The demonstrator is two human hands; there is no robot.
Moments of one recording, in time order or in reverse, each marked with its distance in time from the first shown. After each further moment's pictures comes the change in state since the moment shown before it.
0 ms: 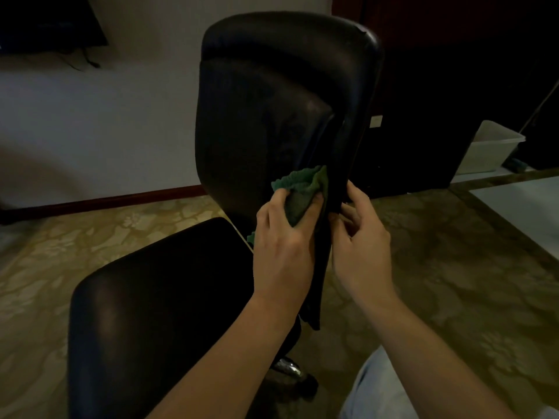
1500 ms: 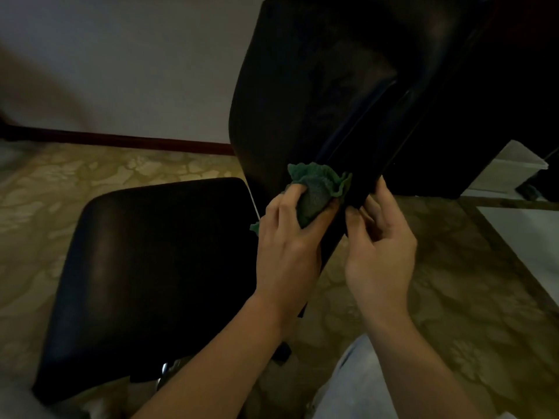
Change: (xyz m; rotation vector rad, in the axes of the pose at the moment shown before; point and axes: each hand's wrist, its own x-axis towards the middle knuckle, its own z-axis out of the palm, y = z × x) left_hand -0.059 -0.001 0.006 -0.074 0.099 -0.087; right_hand -0.043 -0.001 0.002 0.113 -0.025 -0.045
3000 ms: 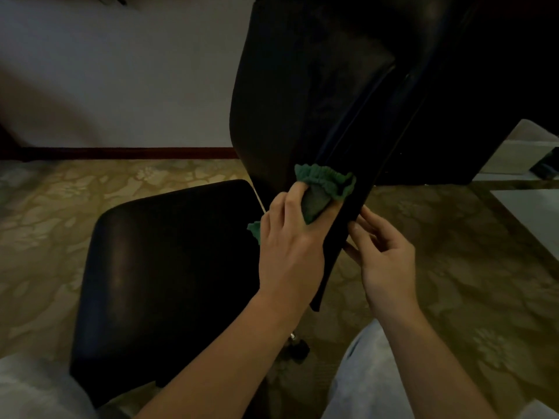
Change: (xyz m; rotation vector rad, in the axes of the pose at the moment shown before) left_hand 0.002 -0.003 -0.017 0.192 -0.175 -0.003; right_hand -0.010 0.033 -0.008 0.160 -0.024 0.287
